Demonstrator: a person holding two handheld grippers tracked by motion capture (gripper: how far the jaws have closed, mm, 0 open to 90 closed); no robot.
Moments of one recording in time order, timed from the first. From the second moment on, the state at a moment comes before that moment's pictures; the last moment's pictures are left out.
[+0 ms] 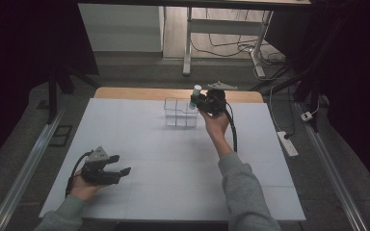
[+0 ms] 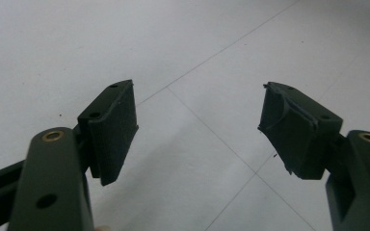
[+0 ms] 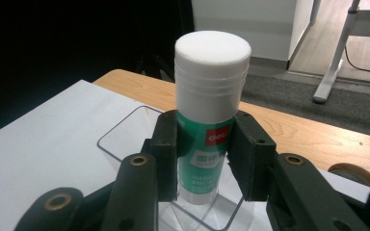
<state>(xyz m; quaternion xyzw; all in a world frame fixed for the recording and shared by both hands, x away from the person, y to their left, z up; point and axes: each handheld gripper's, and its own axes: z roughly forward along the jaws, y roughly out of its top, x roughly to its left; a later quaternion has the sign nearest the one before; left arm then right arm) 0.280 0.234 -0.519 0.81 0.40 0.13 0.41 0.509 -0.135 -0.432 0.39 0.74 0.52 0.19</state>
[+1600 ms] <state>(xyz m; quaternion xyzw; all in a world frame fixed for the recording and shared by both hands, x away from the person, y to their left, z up) 0.280 0.234 -0.522 0.81 0.41 0.12 0.40 0.406 -0.223 -0.474 0.36 0.79 0.49 0.13</state>
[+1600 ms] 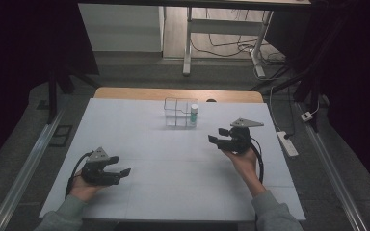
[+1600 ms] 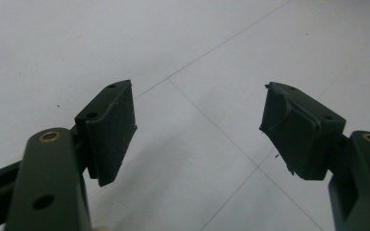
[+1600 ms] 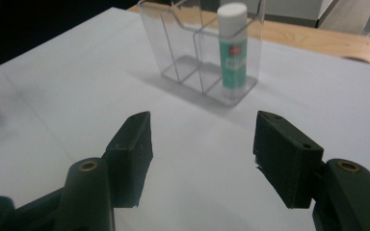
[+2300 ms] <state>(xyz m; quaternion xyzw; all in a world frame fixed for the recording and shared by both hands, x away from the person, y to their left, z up) 0.280 0.233 -0.524 0.81 0.41 0.12 0.40 0.337 -0.285 -0.498 0.36 0.80 0.45 0.15</state>
